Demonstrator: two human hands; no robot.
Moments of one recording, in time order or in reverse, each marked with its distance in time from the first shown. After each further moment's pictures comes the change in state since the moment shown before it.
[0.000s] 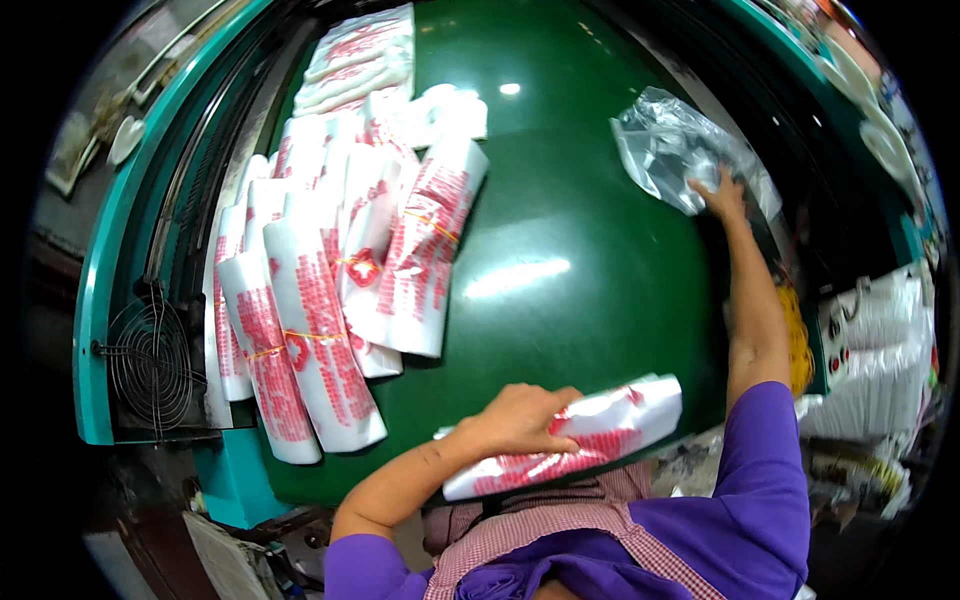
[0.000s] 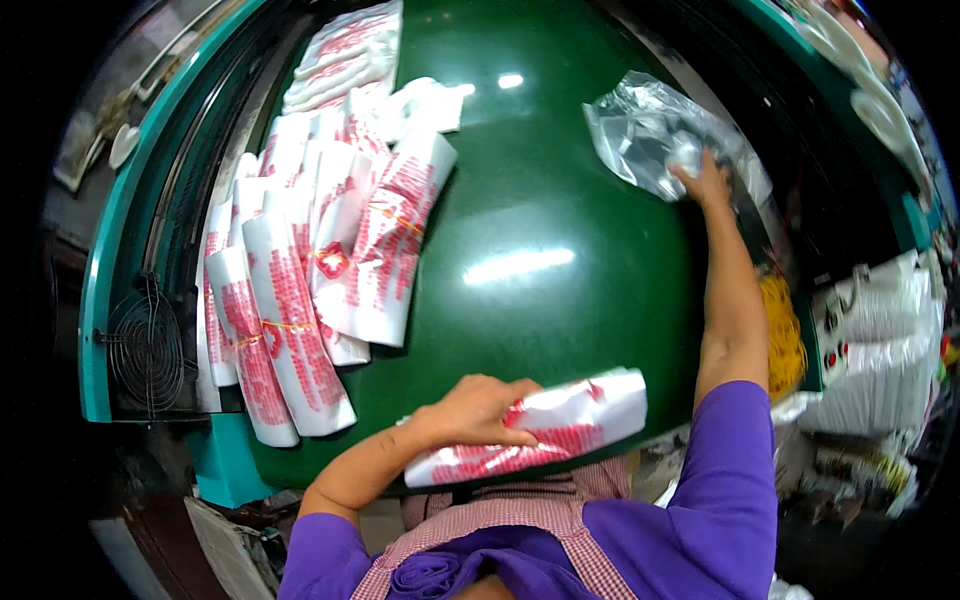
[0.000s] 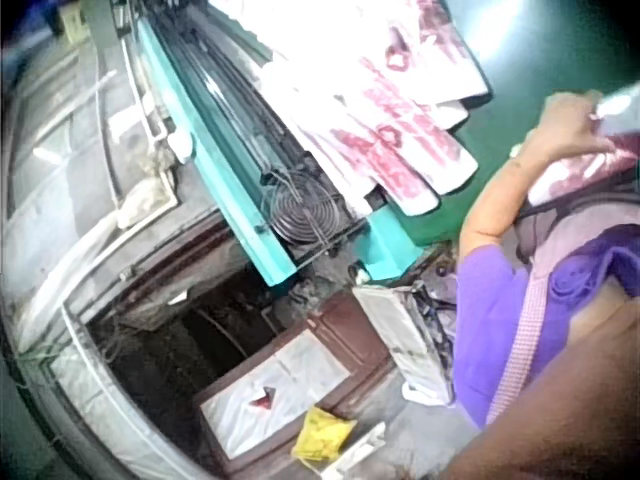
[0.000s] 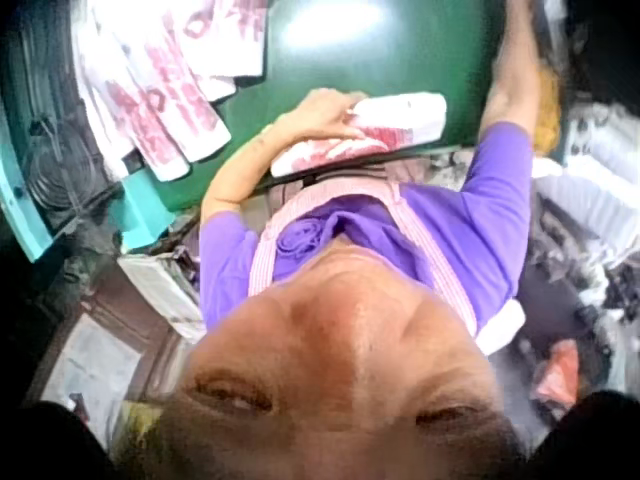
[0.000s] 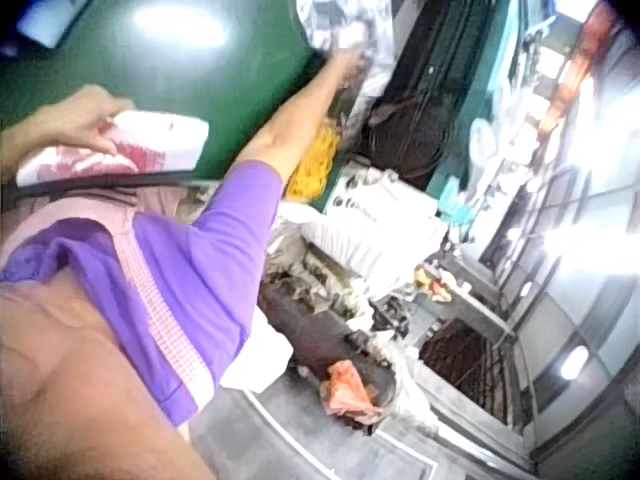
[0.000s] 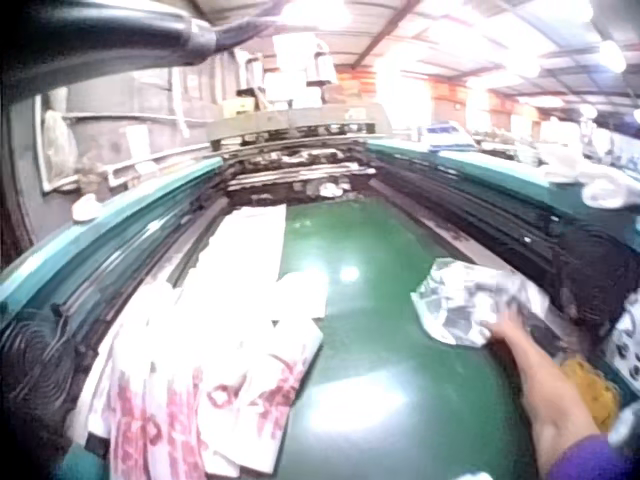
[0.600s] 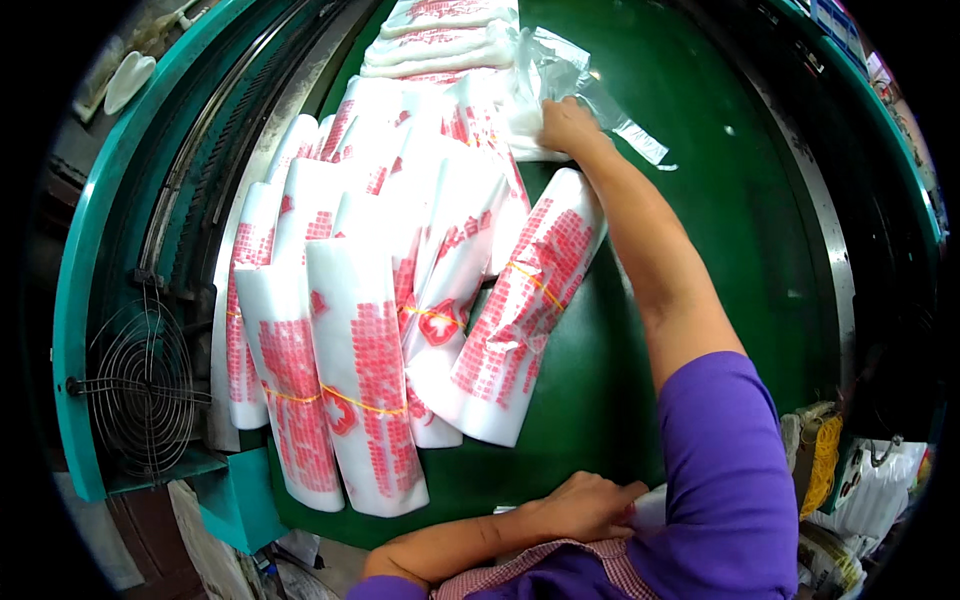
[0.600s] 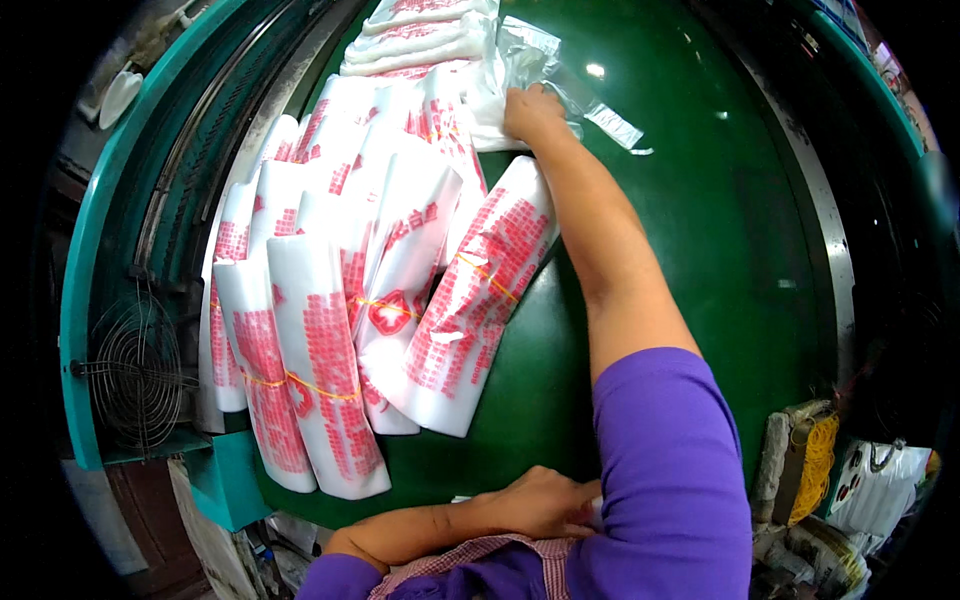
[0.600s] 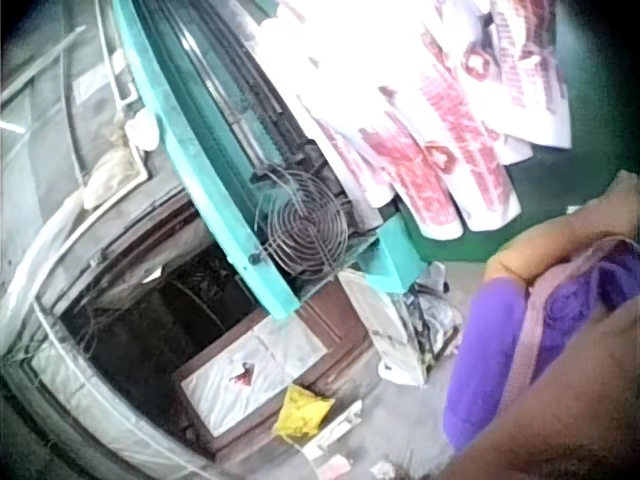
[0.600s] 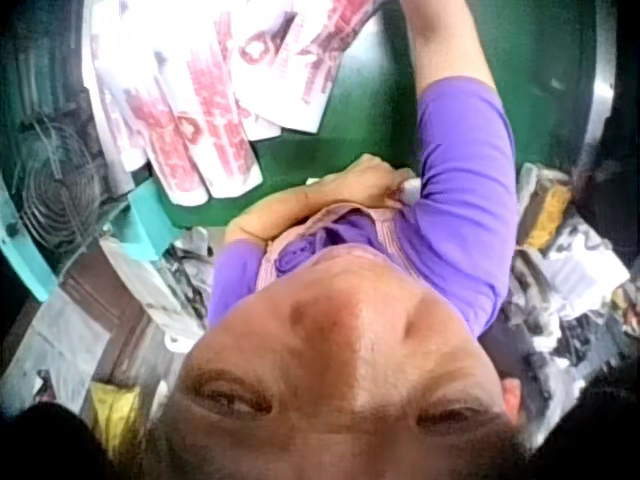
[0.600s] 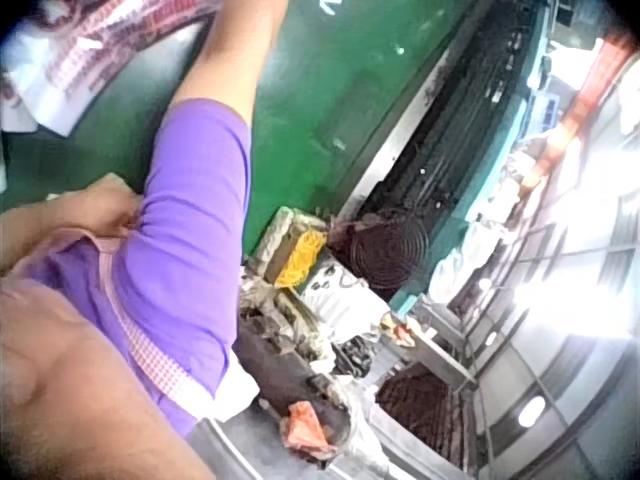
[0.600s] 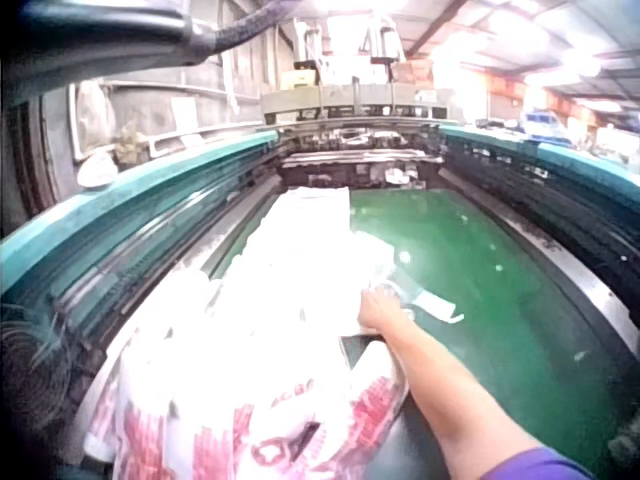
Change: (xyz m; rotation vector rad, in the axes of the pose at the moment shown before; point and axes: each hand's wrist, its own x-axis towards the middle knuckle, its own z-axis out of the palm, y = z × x) left_hand 0.003 -0.028 0.004 -0.365 0.034 0.026; right_hand -0.067 -0.463 0.145 -0.149 -0.207 -0.739
